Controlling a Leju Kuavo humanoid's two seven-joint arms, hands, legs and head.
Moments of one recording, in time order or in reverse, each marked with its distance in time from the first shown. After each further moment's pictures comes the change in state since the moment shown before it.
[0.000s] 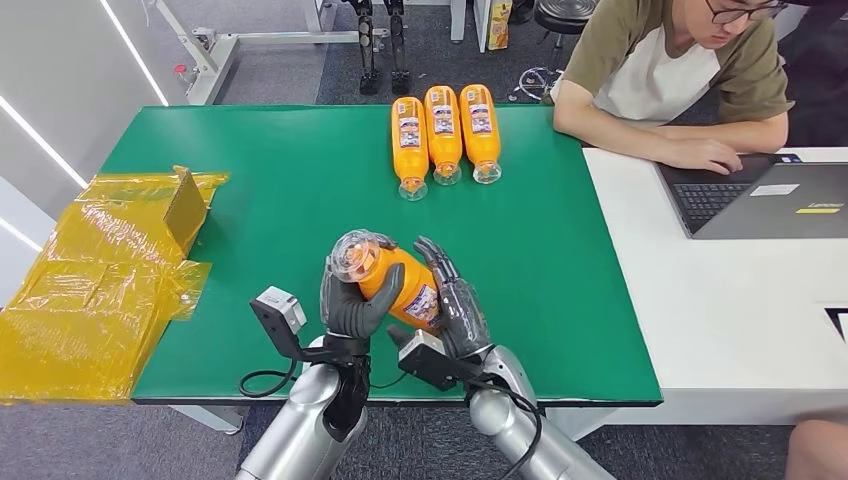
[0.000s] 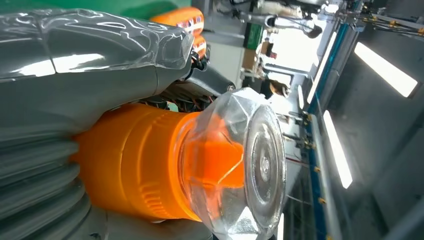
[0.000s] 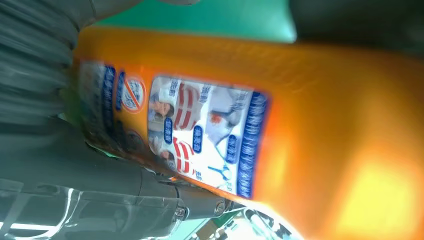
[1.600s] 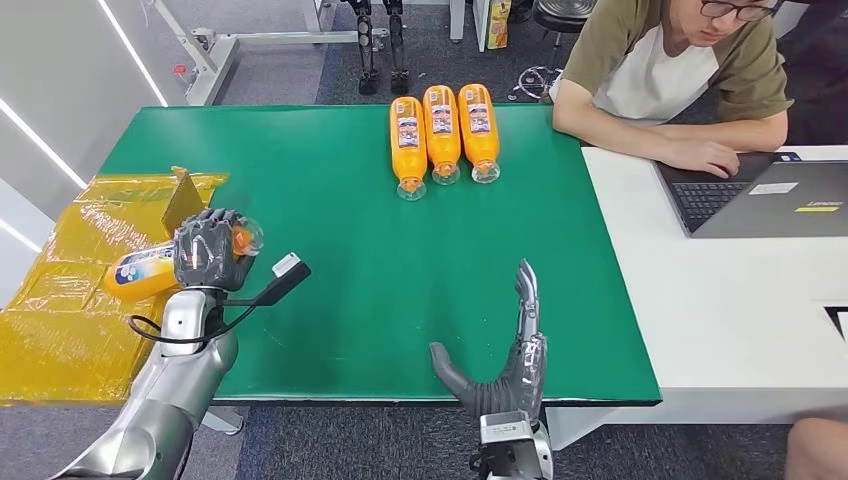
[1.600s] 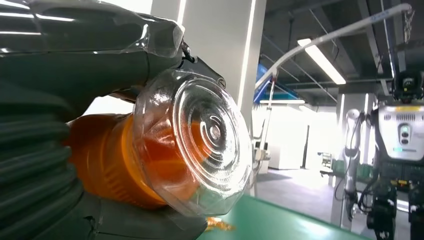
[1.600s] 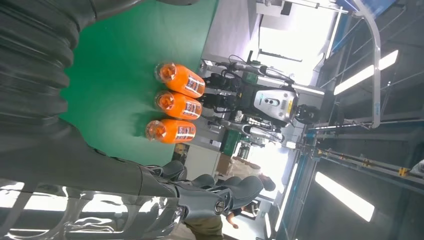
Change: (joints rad) left arm -0.242 0.342 0.353 0.392 -1.615 0.647 0.641; right arm 0.408 0.052 -0.131 -0.559 -0.116 -0.186 -0.128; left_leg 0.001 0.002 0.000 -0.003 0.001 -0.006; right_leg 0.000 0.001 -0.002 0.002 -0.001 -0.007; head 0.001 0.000
